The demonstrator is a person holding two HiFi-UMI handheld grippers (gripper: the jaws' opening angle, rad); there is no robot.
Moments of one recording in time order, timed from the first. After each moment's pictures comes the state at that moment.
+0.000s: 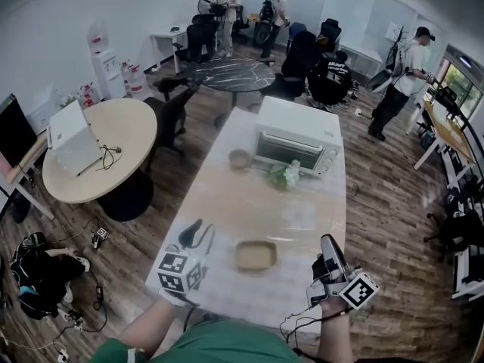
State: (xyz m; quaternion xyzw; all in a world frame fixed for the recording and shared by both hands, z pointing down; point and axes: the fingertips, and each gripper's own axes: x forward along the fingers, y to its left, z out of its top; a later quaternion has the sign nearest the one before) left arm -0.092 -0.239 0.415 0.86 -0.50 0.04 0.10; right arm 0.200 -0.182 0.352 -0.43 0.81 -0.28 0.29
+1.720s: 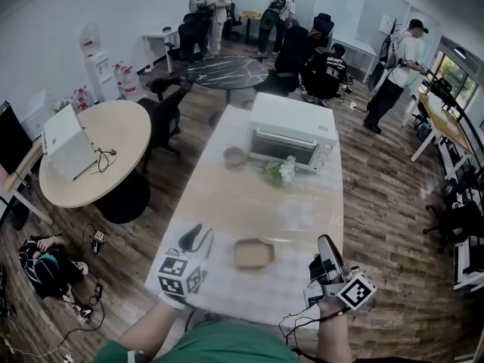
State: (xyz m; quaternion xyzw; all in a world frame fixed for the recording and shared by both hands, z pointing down) left arm -0.075 -0.232 0.432 0.87 -0.48 0.06 0.11; right arm 0.209 -0.174 0.359 -0.42 0.80 -0.28 0.30
